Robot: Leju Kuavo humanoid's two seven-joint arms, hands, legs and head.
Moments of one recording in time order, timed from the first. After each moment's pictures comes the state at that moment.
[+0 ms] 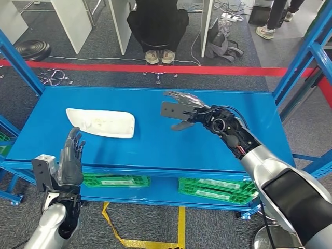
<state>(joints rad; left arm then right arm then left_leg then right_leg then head) -0.32 0.04 -0.50 -1.22 0.37 0.28 -0.37 -0.83 -0.19 0.61 -0.81 0.58 0.28 -0.20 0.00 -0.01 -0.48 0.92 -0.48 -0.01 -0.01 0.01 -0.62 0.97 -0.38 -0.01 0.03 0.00</state>
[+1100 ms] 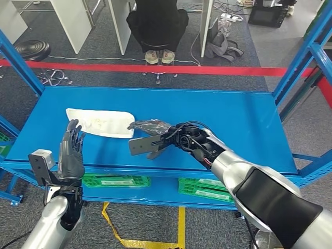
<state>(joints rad) -0.37 0.02 -0.50 -1.16 0.43 0.26 -0.44 -0.89 0.02 0.84 -0.54 0.68 0.27 -0.40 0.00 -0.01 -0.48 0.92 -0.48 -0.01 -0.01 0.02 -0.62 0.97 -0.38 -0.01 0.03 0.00</state>
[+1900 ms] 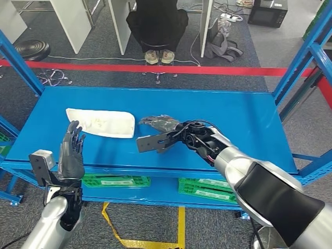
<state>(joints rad) -0.37 0.02 -0.50 -1.15 0.43 0.25 -0.44 -0.93 0.00 0.88 -0.41 0.73 0.15 -0.40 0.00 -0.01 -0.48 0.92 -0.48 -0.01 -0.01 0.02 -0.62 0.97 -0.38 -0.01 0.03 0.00</state>
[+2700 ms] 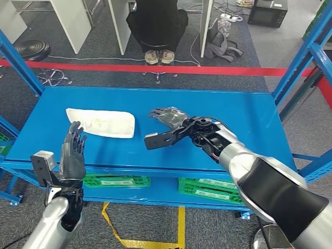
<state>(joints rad) -0.37 0.02 -0.50 -1.14 0.43 0.24 -0.46 -0.96 -0.02 0.89 -0.36 0.85 0.03 -0.42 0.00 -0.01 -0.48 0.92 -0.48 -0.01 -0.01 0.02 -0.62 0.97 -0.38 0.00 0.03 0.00</state>
